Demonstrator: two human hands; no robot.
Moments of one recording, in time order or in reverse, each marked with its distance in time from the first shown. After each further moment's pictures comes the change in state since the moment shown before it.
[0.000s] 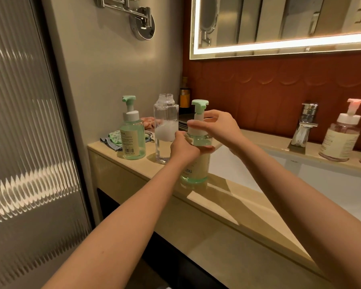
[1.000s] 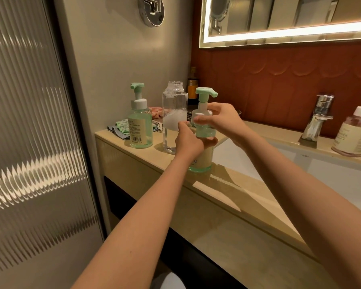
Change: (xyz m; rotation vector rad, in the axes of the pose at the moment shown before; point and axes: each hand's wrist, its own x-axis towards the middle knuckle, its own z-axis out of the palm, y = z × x) left_hand -0.003 -0.009 -0.001 -0.075 0.035 0.028; right_hand 0.005 0.004 0.015 0.043 -0.115 -0.039
